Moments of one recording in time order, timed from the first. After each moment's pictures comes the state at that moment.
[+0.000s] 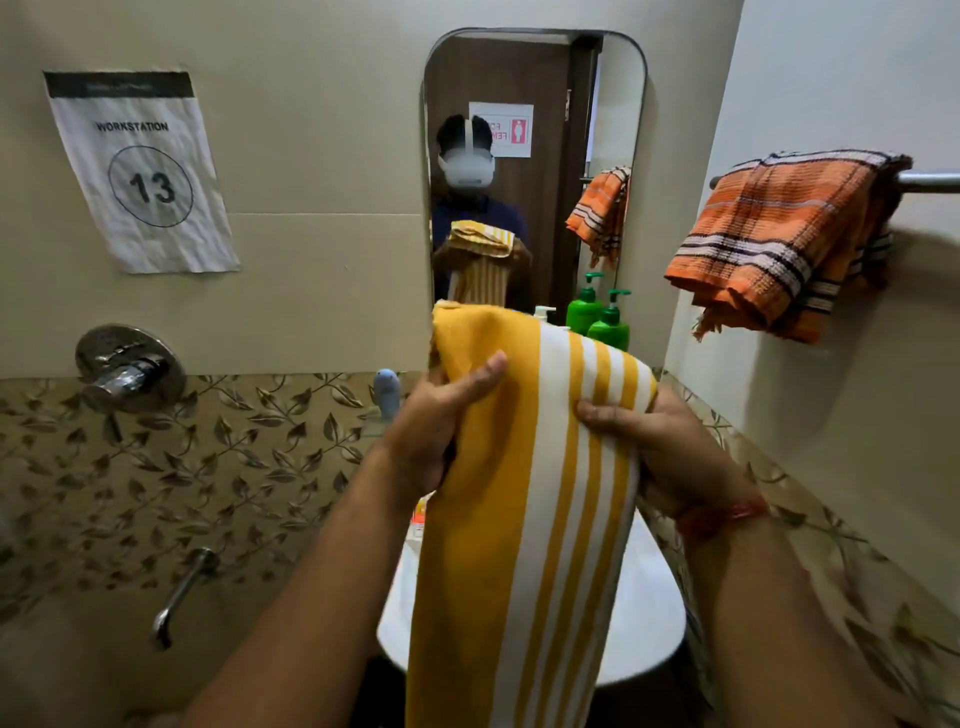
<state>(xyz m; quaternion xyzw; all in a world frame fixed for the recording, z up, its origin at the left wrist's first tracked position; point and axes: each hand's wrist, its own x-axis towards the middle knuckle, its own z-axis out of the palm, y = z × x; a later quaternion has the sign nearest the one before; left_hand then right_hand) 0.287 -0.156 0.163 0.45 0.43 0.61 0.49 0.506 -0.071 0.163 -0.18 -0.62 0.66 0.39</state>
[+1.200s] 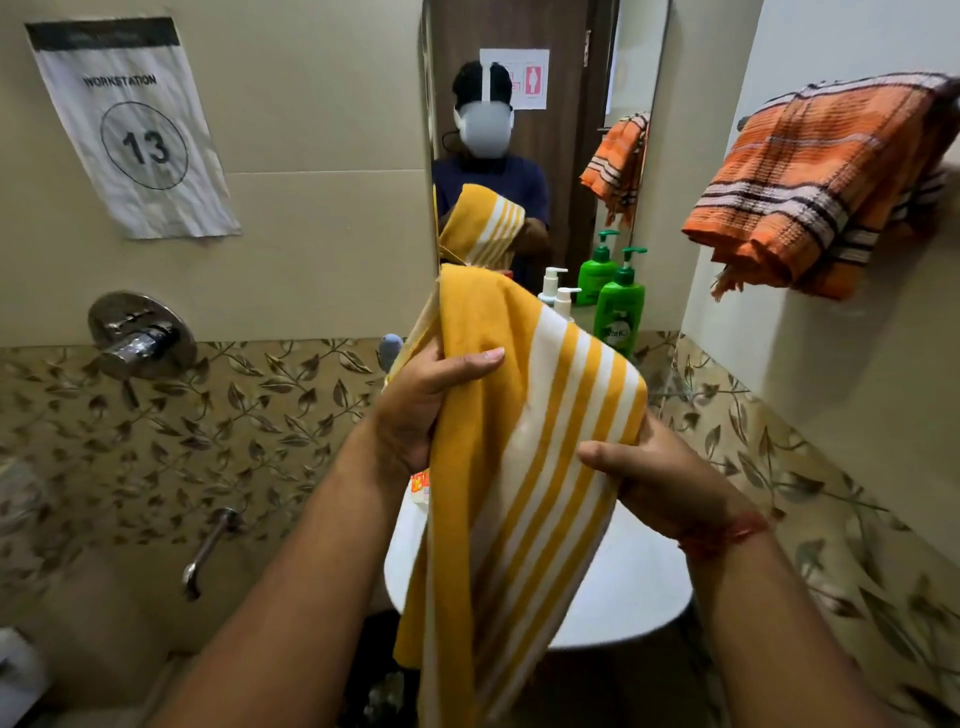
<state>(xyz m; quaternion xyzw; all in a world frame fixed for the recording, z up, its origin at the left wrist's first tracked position) 0.281 -0.151 0.149 0.44 0.42 0.63 0.49 0.511 -0.066 0.105 -0.12 -0.61 0.72 0.30</state>
